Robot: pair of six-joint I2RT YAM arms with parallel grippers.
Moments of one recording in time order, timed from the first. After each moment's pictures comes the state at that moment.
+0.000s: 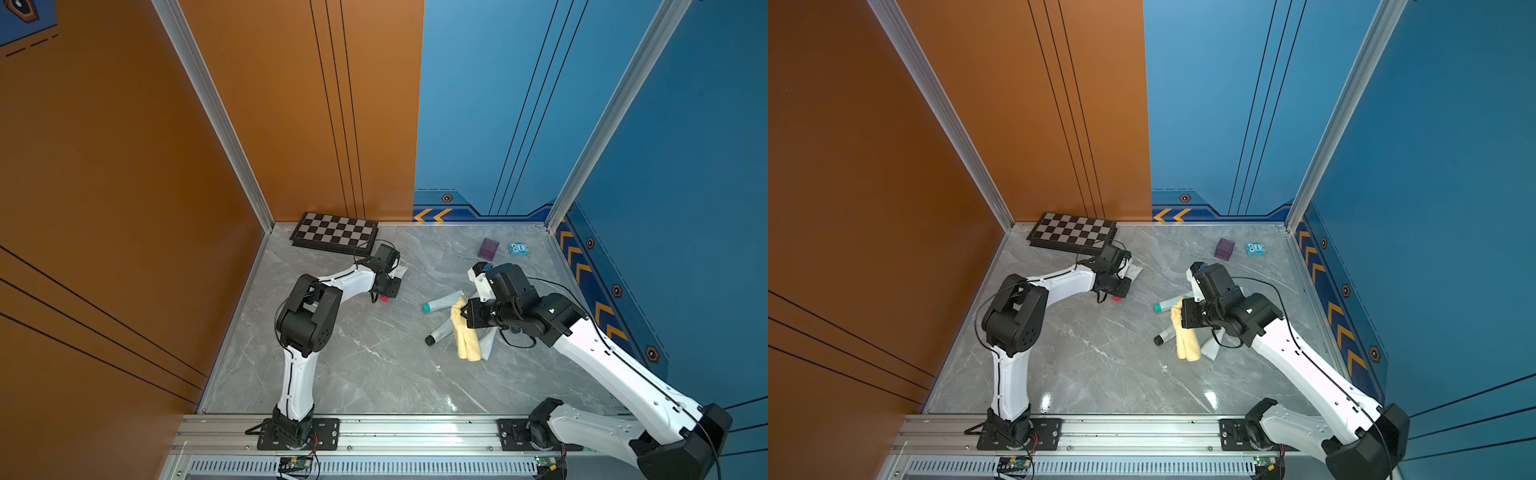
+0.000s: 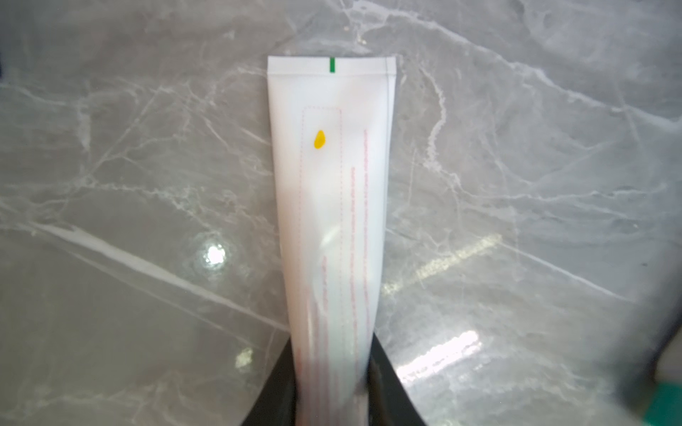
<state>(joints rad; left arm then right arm) -0.49 2.04 1.38 -0.42 0.01 -0.11 0.61 1.14 1.10 -0.87 -0.12 0.47</state>
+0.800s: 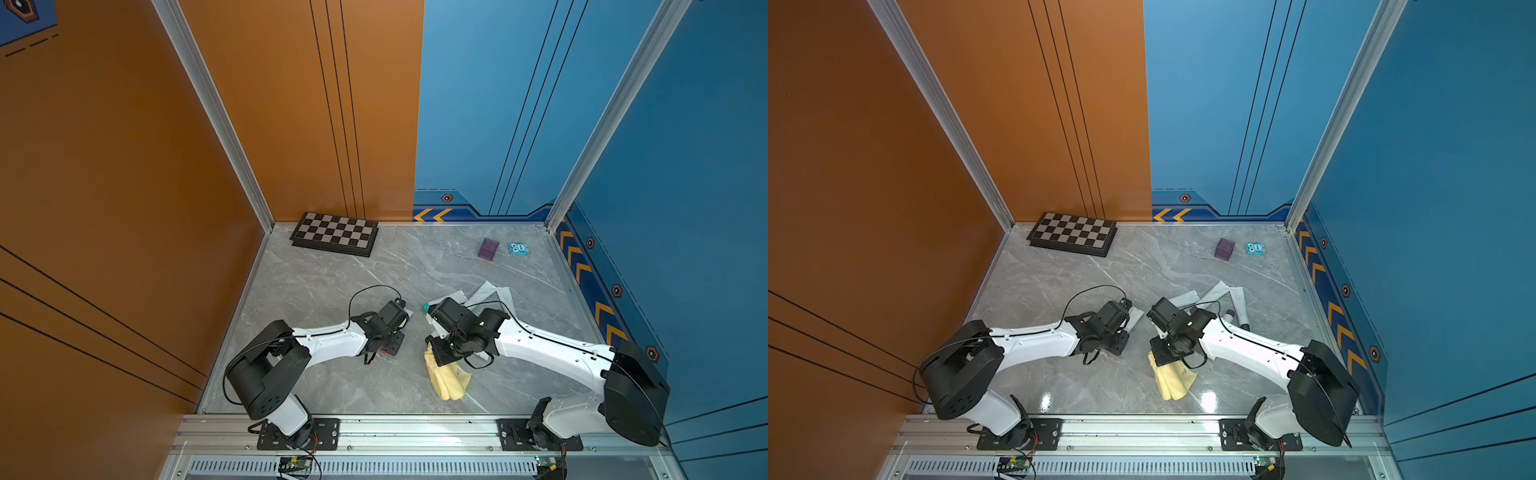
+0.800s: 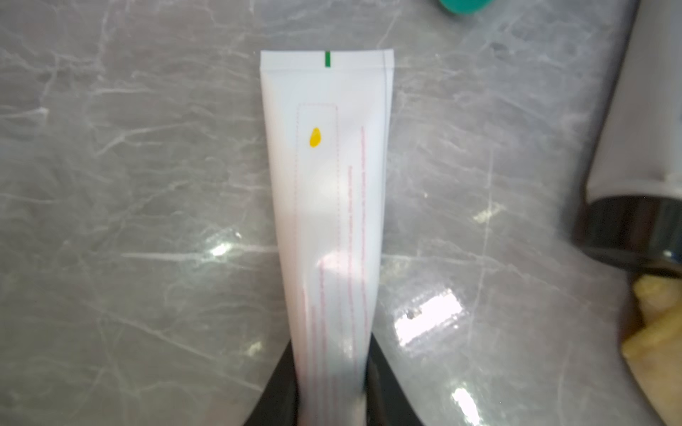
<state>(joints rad) -0.82 1.55 0.73 -0.27 -0.13 -0.33 0.89 1.47 0.92 -0.69 -0.15 0.53</state>
